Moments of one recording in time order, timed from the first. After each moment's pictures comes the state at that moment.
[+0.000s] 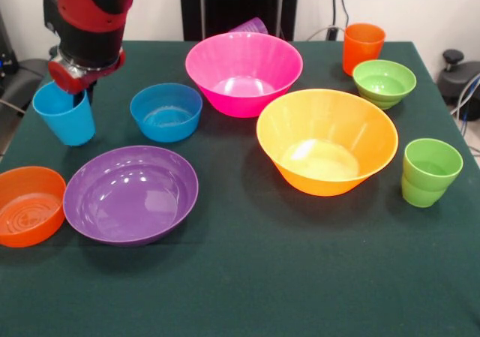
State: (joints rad) arm -0.55 -0.46 0.03 1.43 -0.58 0.69 0.71
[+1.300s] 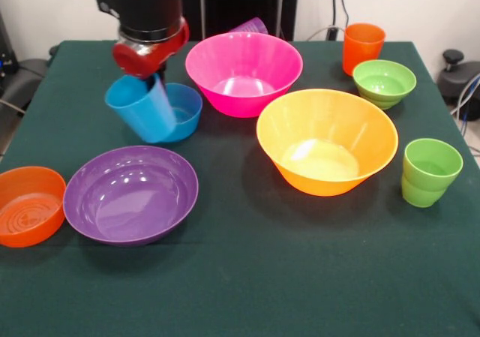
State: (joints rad) arm -0.71 -0.62 0.42 1.62 -0.53 0.77 0.63
